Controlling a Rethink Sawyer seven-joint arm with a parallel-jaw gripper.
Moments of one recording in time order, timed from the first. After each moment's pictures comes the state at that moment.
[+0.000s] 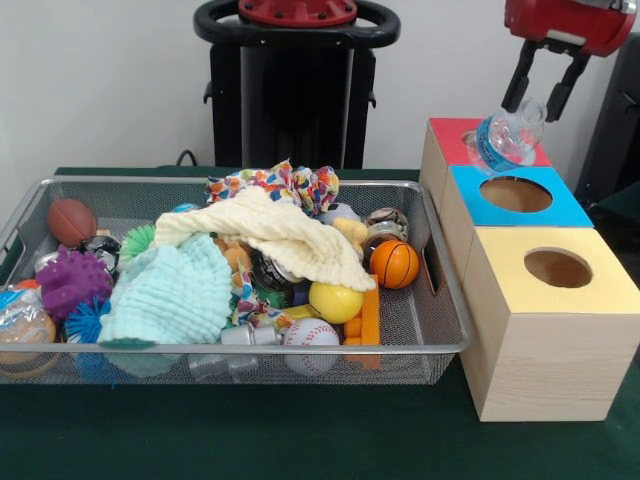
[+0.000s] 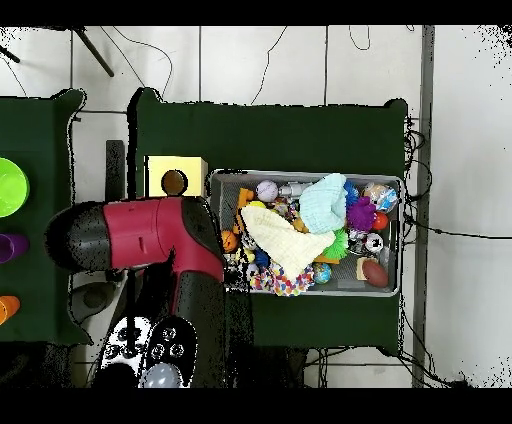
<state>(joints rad) 0.24 -0.76 -0.21 1.47 -0.05 0.87 1.93</state>
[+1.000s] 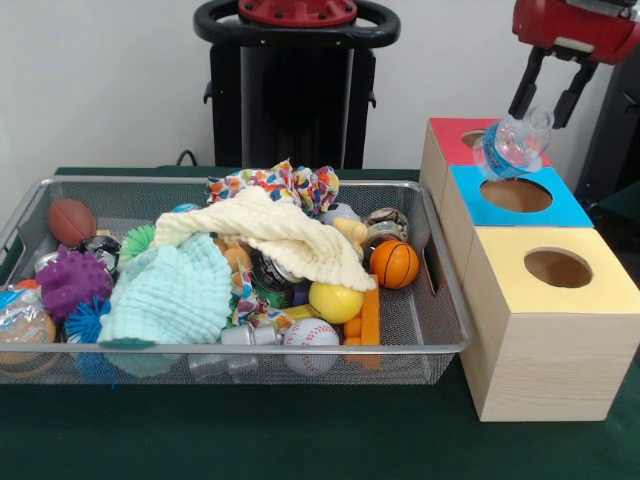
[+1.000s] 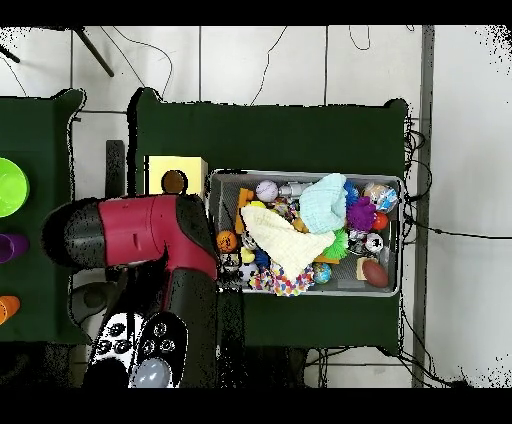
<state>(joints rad) 0.26 -0.72 -0.24 1.44 -0.02 0.87 1.93</state>
